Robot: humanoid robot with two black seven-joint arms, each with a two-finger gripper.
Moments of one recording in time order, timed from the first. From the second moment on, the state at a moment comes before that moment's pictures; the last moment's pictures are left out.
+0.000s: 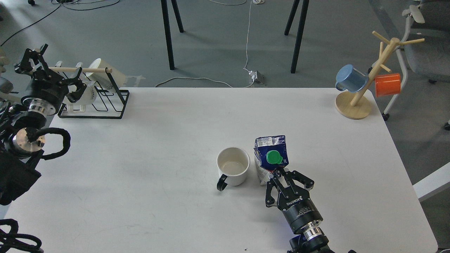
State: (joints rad) left arm -0.69 0.43 -0.80 -0.43 -0.10 -0.49 -0.30; right arm -0.15 0.00 0.92 1.22 0.09 0.49 0.23
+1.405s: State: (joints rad) left arm -0.69 0.42 -0.87 -0.43 -0.17 -0.49 -0.31; right arm -0.23 -0.33 1.41 1.47 0.07 0.49 0.24
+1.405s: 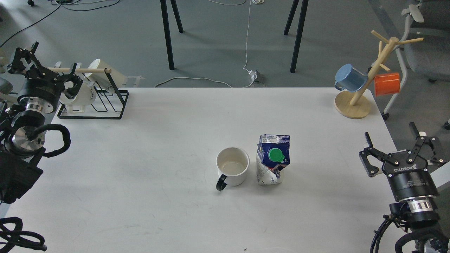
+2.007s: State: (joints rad) left arm -0.72 0.35 -0.87 -0.45 -0.18 -0.49 -0.31; right arm 0.61 -0.47 1.24 0.84 0.08 0.49 0.21
